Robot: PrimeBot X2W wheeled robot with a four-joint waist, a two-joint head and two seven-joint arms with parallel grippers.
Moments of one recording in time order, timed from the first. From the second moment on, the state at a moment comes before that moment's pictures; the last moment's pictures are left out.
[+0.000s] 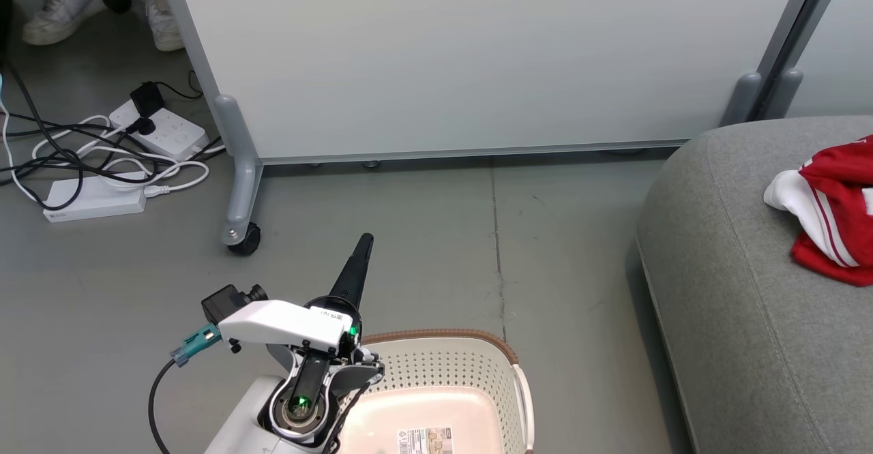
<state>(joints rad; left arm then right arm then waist) -0.36 0.05 -0.47 0.45 -1.70 -0.12 -0.08 0.34 -0.19 -0.33 -0.12 1.76 0.13 -0.03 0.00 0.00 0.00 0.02</state>
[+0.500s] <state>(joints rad) -0.39 0.05 -0.48 0.46 -1.80 -0.13 -0.07 0.37 -0.21 -0.35 -0.16 1.89 0.13 -0.03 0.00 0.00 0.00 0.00</state>
